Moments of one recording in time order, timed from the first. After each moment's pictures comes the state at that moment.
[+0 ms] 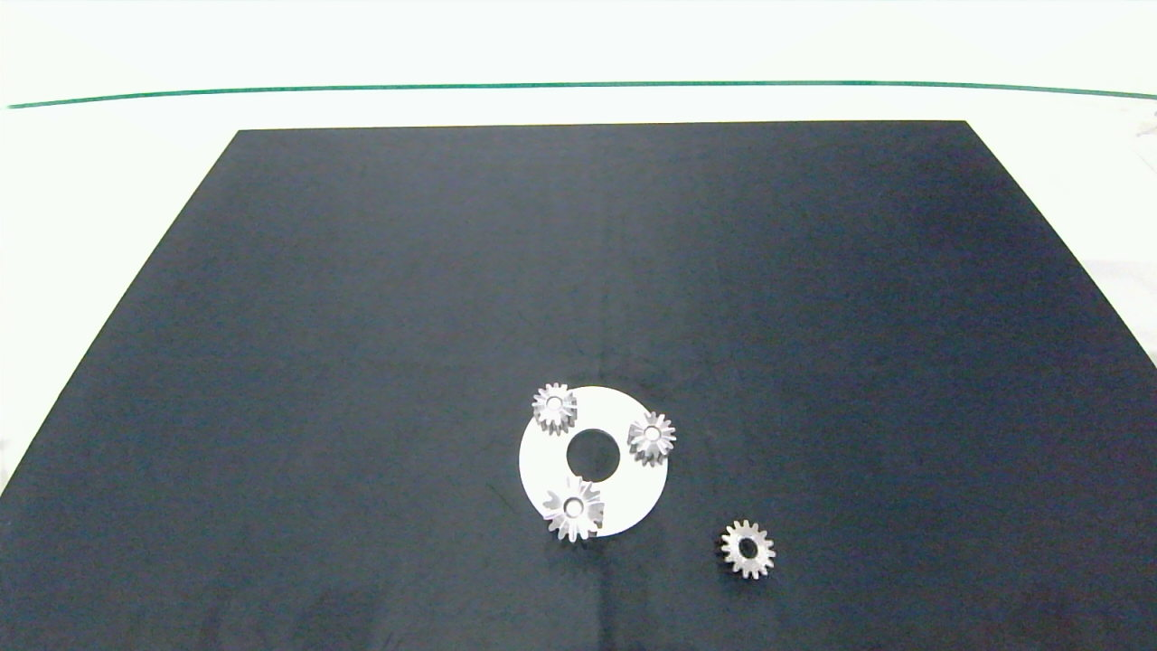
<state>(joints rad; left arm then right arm) 0.00 0.00 0.00 -0.01 0.04 -0.03 0.00 0.00 0.00 0.00 -0.03 0.02</state>
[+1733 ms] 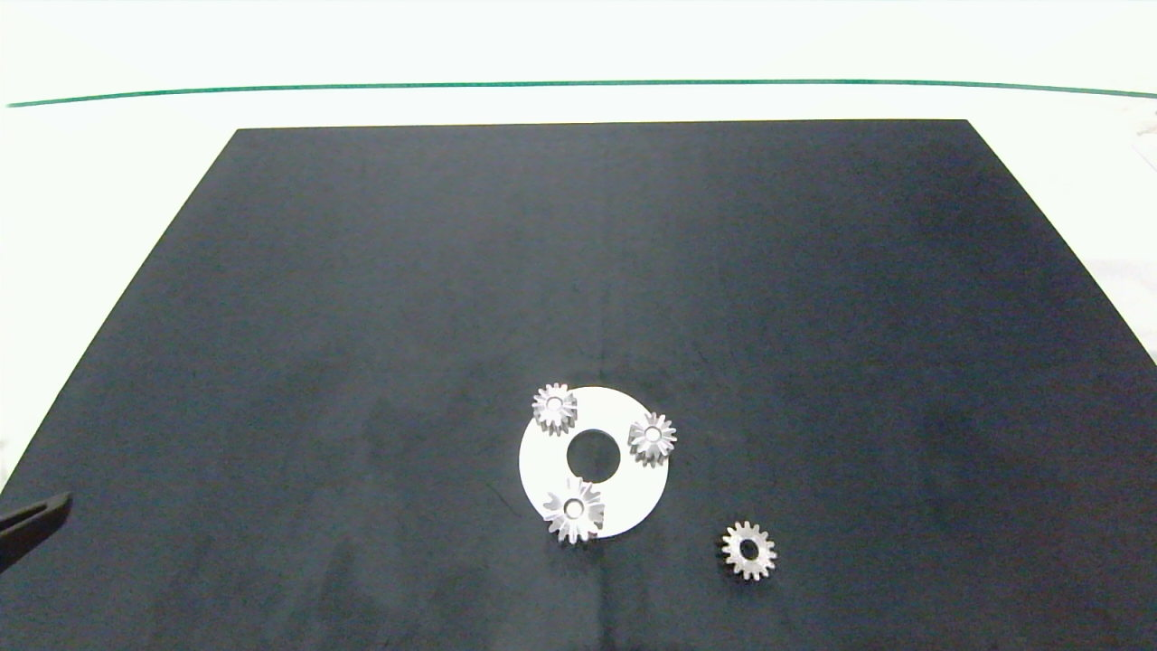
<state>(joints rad) -0.21 0.78 -0.94 0.50 0.04 0.25 0.09 0.54 -0.86 0.52 -0.04 -0.18</state>
